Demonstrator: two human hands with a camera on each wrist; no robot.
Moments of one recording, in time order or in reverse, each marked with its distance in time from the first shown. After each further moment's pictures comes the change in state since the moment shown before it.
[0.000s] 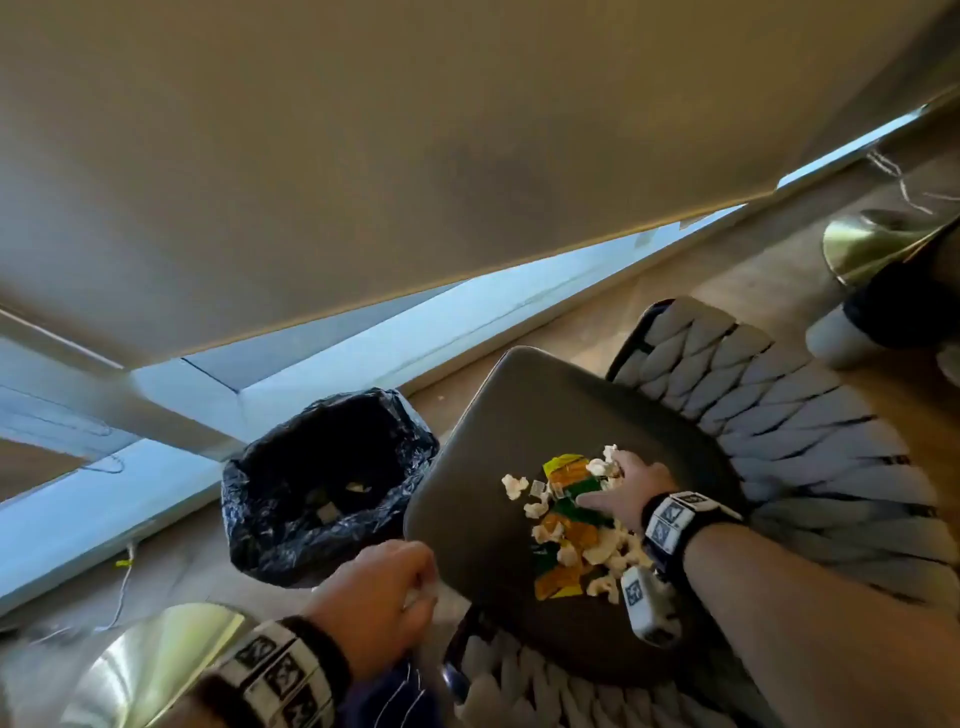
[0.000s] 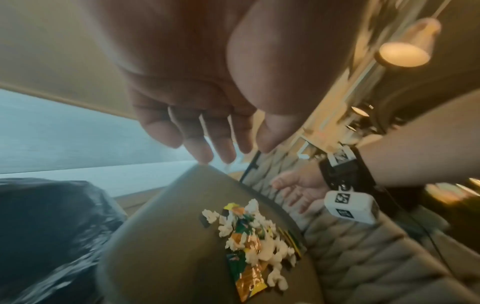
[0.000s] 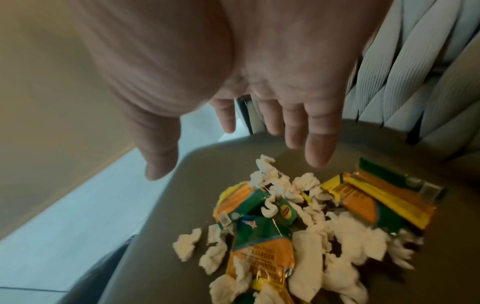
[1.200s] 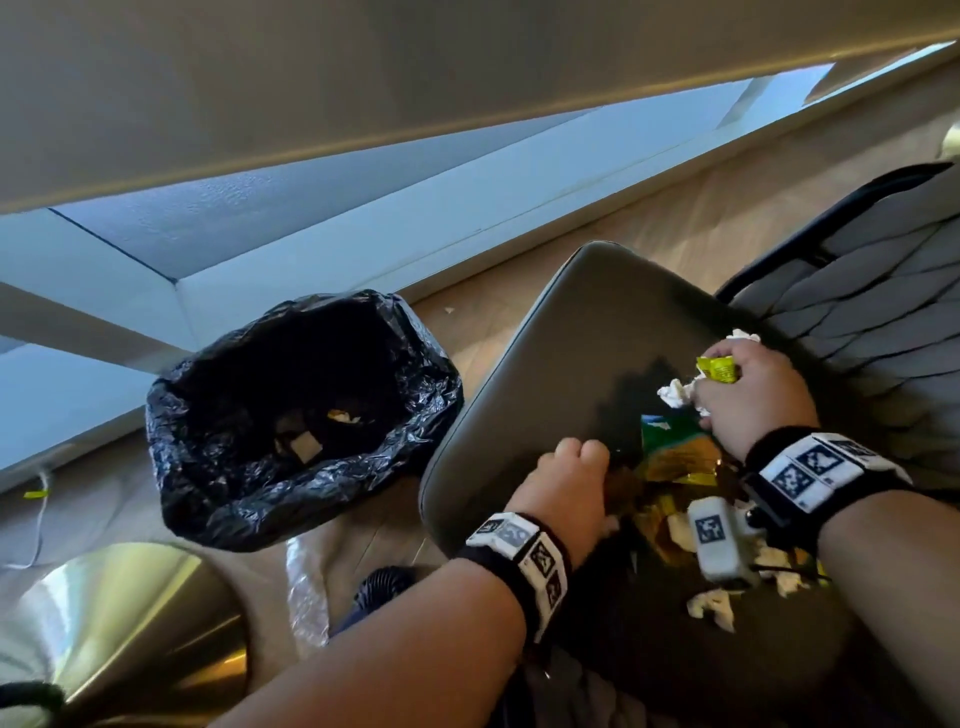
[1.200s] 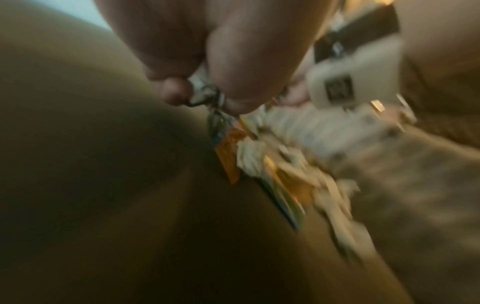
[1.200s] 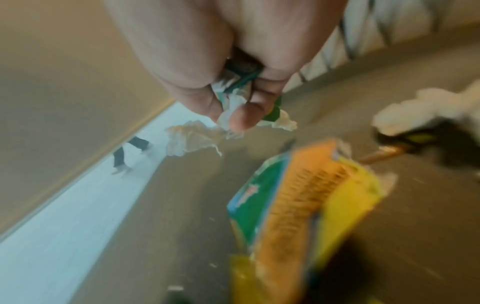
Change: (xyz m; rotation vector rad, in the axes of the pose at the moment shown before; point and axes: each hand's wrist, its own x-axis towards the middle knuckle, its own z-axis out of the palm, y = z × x) left_hand 0.233 -0.015 0.120 -0.270 0.047 0.161; right_hand 0.139 -0.042 0.055 0.184 0.449 -0.173
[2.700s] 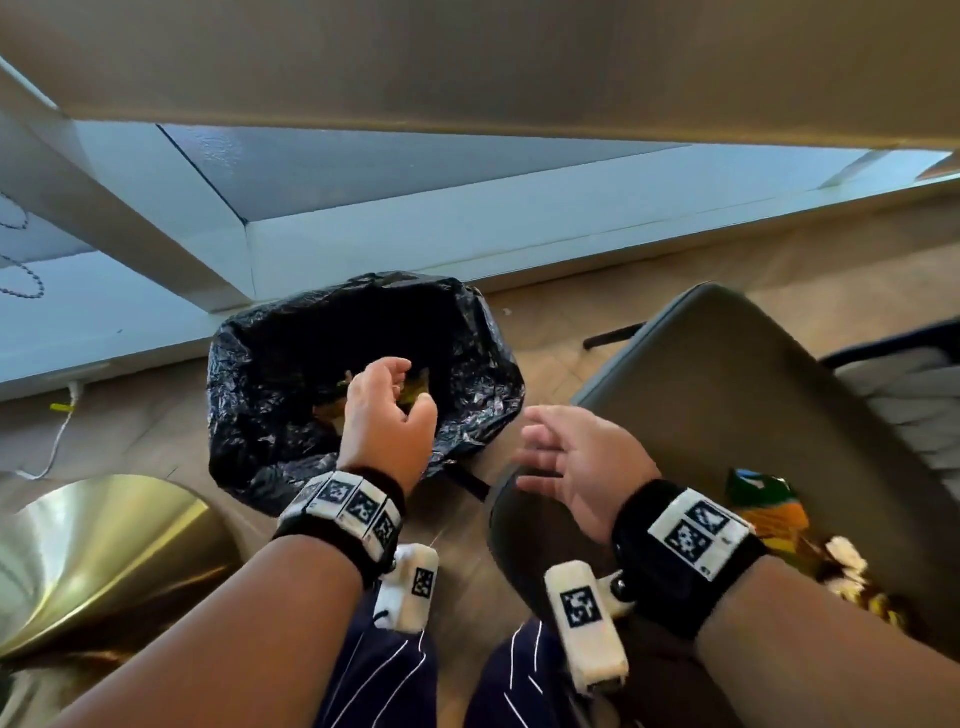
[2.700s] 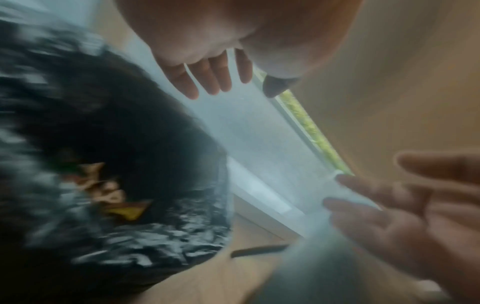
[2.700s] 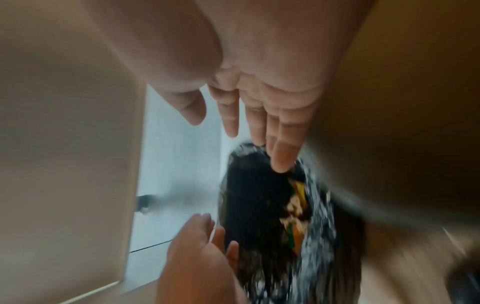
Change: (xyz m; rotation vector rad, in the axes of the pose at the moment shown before) left_hand -0.061 -0.194 -0.106 -0.467 0.808 -0.479; right_hand -0.106 -0.151 0.146 0.719 -0.723 0.380
